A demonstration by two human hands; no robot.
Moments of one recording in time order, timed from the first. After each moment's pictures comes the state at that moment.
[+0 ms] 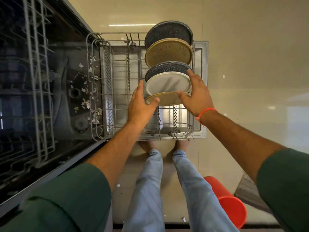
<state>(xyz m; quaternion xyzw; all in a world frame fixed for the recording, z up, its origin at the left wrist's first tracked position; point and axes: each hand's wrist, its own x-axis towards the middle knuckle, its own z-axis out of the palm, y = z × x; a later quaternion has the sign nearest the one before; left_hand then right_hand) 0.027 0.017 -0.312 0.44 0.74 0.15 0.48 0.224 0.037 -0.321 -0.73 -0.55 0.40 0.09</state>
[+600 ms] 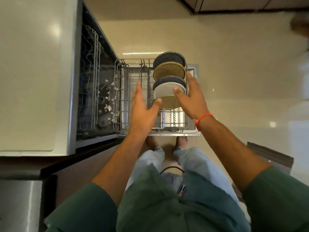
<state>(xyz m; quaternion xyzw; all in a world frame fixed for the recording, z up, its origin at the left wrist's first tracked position) 0.022 -0.082 -0.060 0.45 0.69 0.31 0.48 0.188 -0.042 -0.080 -0.70 -0.50 0.44 0.26</state>
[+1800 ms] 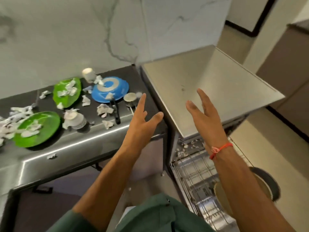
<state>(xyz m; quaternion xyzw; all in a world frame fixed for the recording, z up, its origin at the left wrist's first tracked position) -0.109 -0.337 0.162 0.11 0.75 0.63 0.16 -0.044 -0.169 0.172 -0.23 -0.72 0.62 0.19</state>
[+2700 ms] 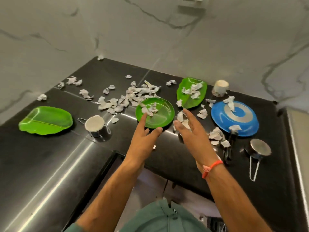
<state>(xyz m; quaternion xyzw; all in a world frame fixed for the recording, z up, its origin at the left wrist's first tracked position) -0.195 -0.641 0.134 -0.25 0.68 0.69 -0.06 -0.253 -0.493 0.149 0.07 -0.76 0.64 -0.14</state>
